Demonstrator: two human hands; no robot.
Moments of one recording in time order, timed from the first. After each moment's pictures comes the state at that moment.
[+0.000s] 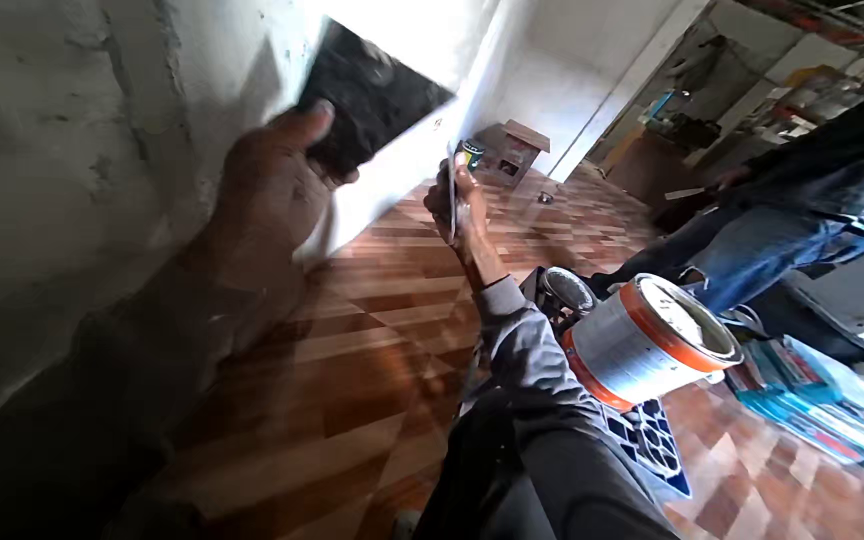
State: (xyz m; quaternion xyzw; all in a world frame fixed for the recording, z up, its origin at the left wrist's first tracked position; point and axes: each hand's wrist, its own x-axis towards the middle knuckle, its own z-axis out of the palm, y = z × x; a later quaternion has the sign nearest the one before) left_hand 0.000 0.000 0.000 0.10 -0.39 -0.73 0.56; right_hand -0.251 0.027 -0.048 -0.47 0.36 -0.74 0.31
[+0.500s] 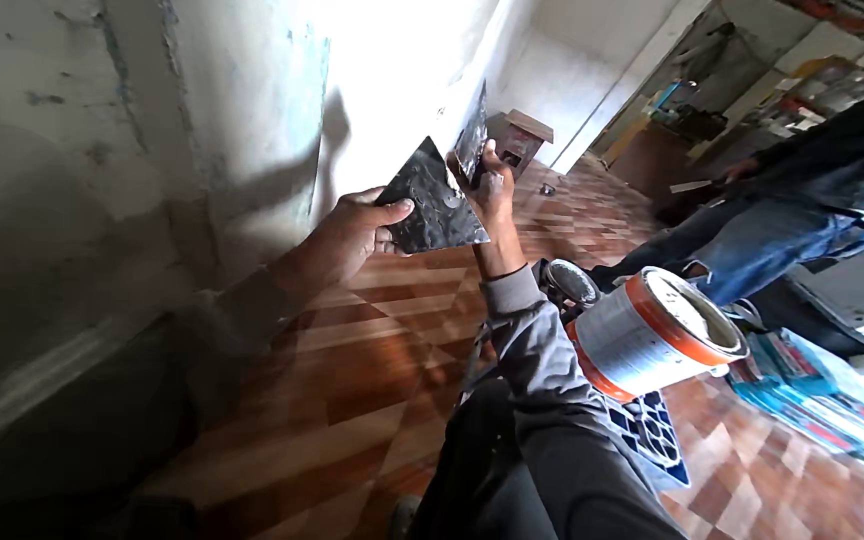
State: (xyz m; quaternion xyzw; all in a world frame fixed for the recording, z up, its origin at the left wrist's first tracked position) left_hand -0.053 -0.006 -0.074 0.12 -0.51 -0.79 0.32; right_hand -0.240 0.037 -0.015 -0.31 0.35 -0.83 0.30
